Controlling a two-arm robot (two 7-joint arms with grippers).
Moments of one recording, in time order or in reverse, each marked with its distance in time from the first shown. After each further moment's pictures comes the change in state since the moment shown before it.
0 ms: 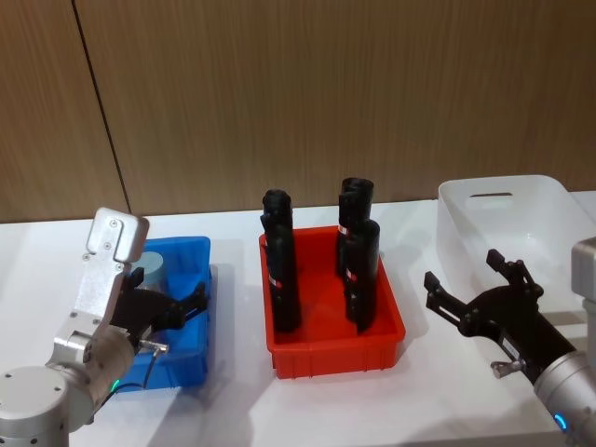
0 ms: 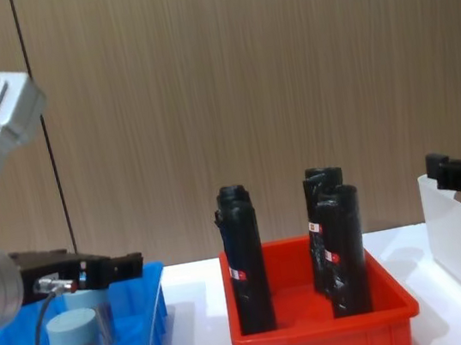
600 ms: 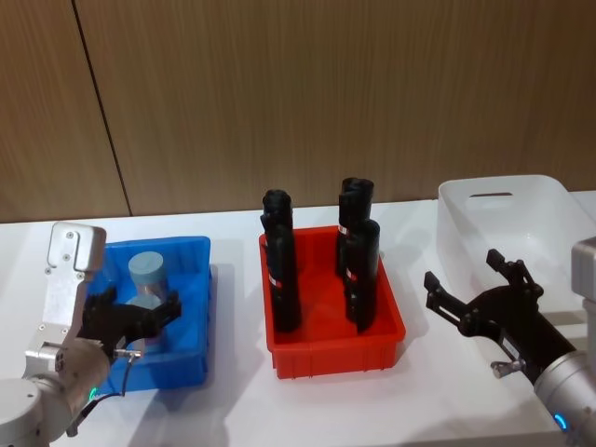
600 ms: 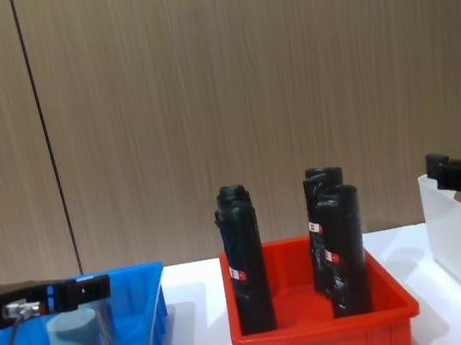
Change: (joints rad) left arm 0.011 0.005 -0.044 0.073 -0.118 -0.038 0.031; right arm 0.000 0.000 0.000 0.000 0.000 0.000 0.000
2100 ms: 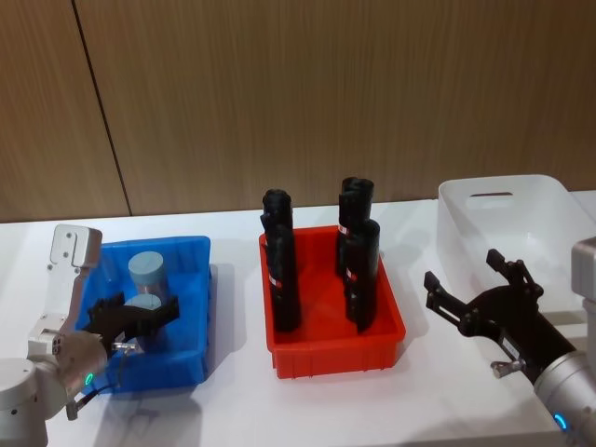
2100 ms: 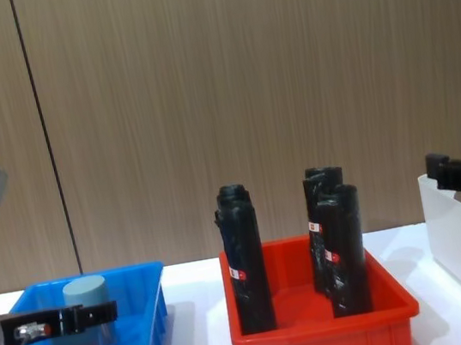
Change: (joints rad) left arm -0.173 -0.062 -0.020 0.358 0.030 -0.070 -0.219; right arm 0.000 0.000 0.000 0.000 0.000 0.000 0.000
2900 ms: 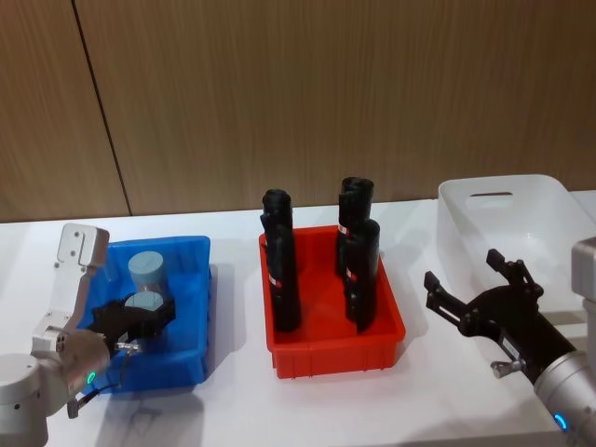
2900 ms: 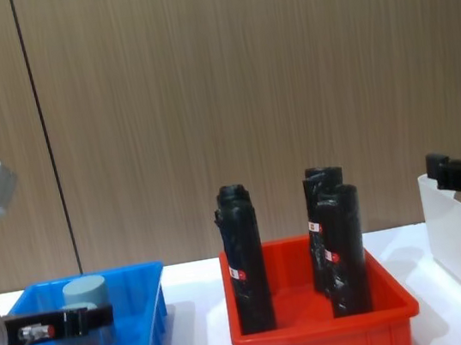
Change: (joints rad) left arm -0.021 -0.007 0.002 0.029 0.031 0.016 -0.032; right arm 0.000 0.000 0.000 0.000 0.000 0.000 0.000
